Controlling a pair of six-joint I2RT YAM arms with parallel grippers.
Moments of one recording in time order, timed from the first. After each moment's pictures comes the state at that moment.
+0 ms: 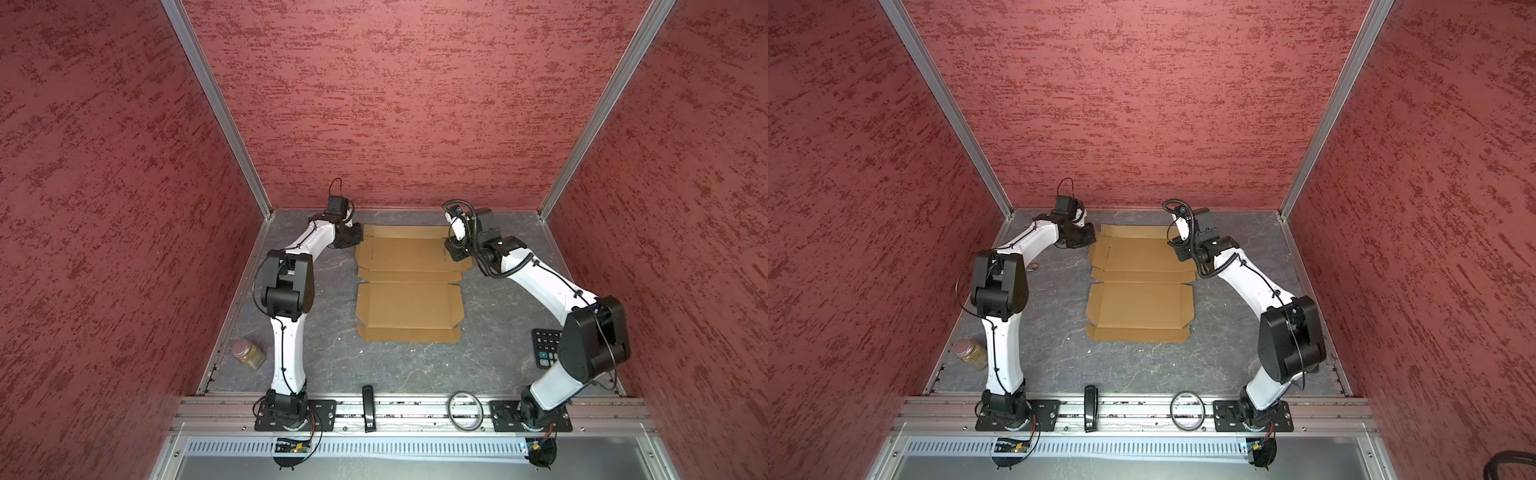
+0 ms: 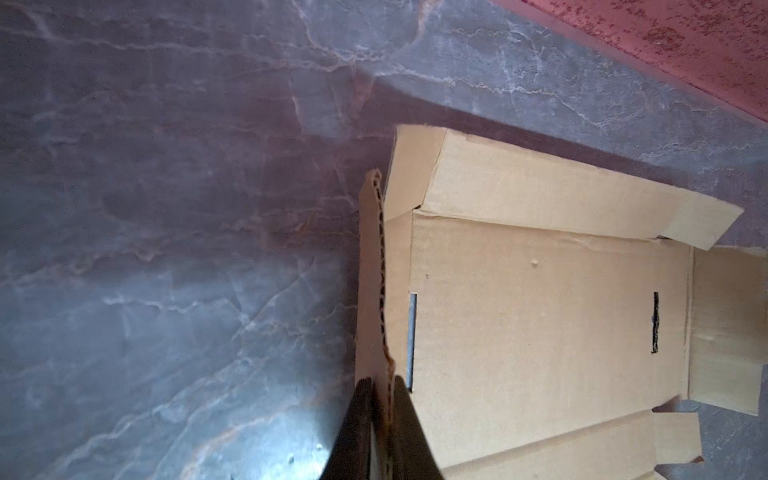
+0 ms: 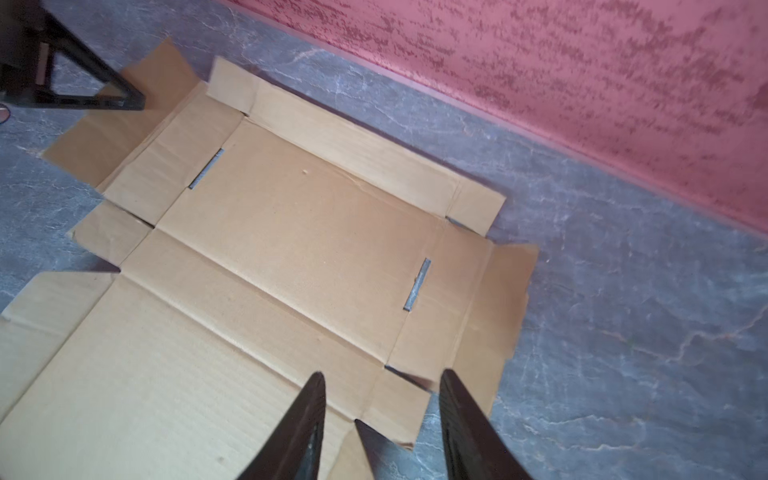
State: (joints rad) left arm -0.16 2.15 1.75 -0.61 0.23 -0.38; right arm 0.36 1.65 1.32 -0.41 -0.03 -0.05
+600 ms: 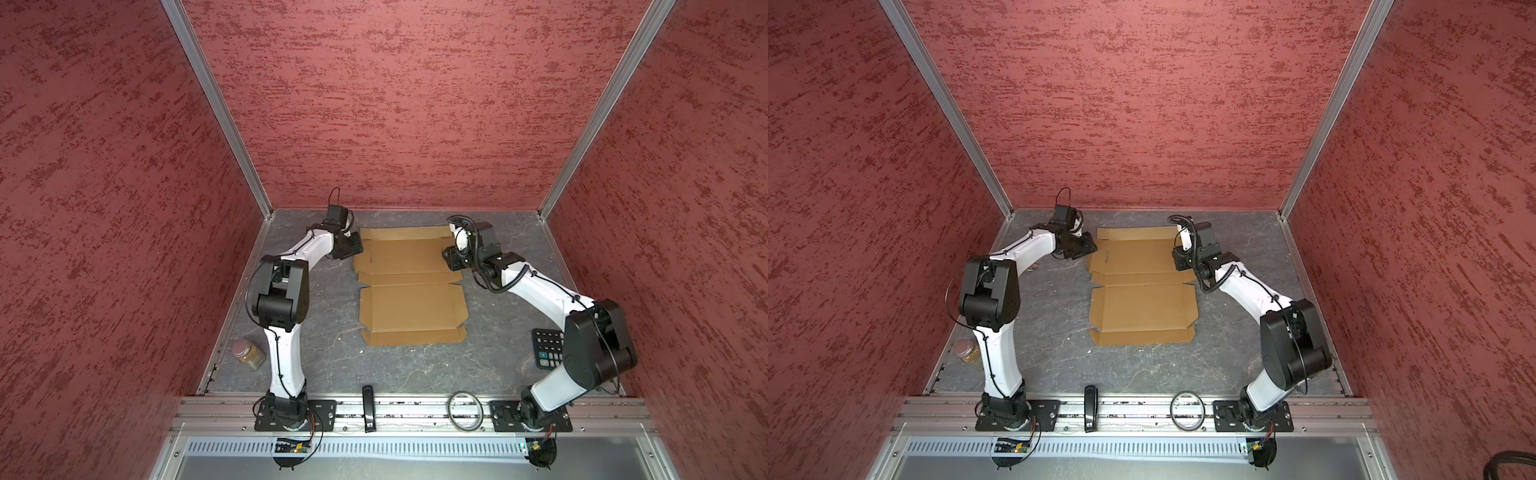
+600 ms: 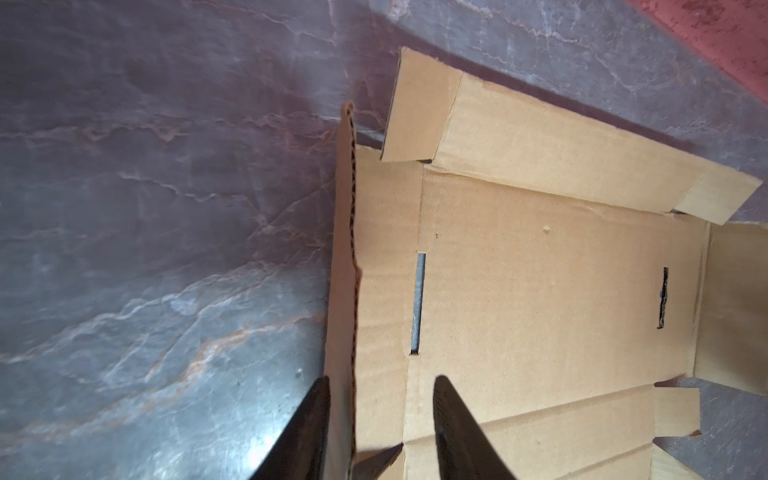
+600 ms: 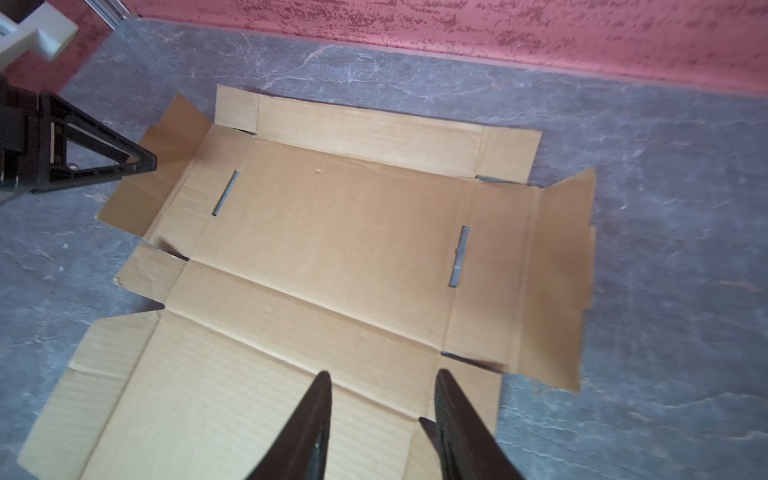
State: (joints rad) left arm -0.17 2.03 1.55 -0.56 0.21 -0.44; right arm 0.36 1.60 1.13 -0.22 -0.13 0.17
